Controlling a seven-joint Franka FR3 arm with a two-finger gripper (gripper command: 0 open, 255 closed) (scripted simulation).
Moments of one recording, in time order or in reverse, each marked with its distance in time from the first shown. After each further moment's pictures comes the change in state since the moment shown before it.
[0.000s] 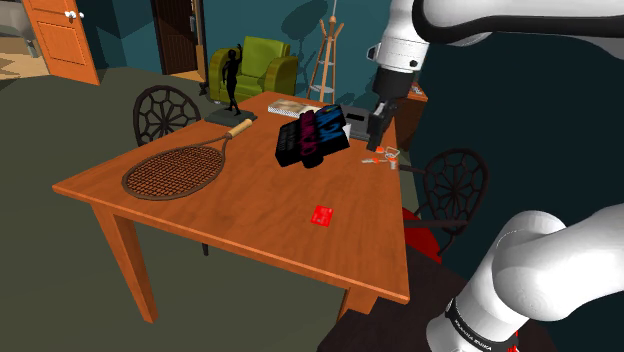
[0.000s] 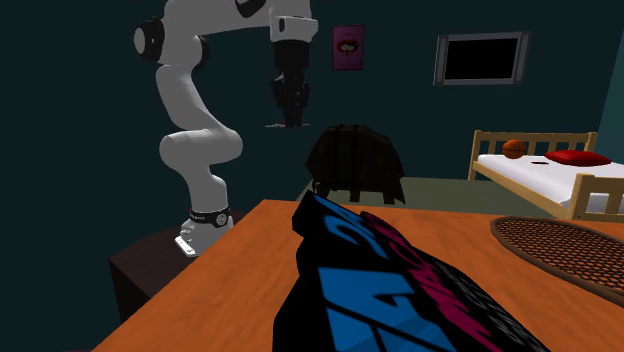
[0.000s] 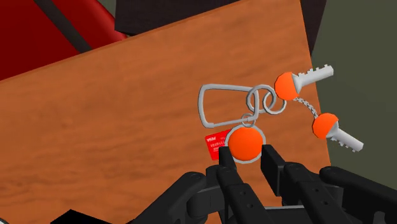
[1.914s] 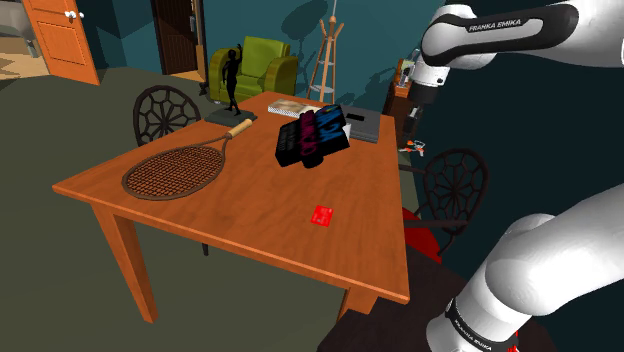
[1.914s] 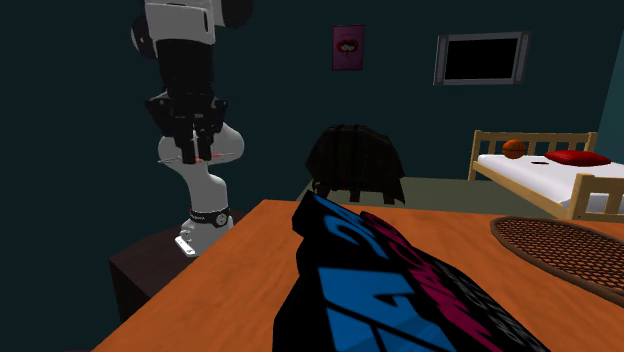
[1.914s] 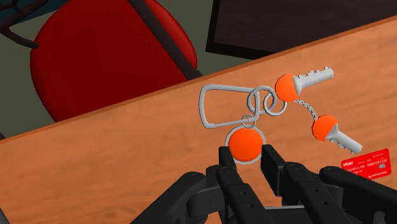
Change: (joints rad) arm -0.136 0.201 -0.385 0.073 -0.167 0.145 -0.451
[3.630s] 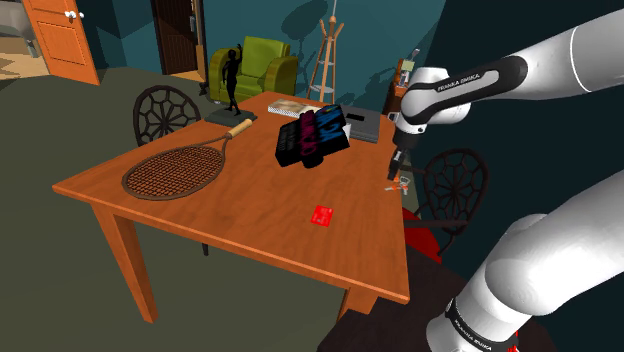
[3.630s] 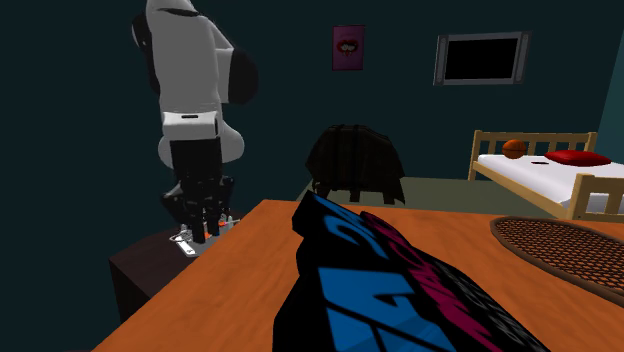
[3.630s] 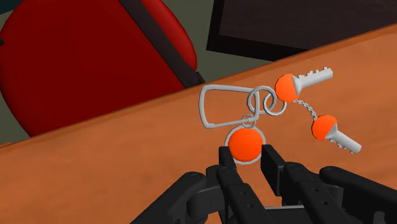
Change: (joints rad) arm -0.003 0.093 -0.047 -0.277 -0.006 0.367 -0.008
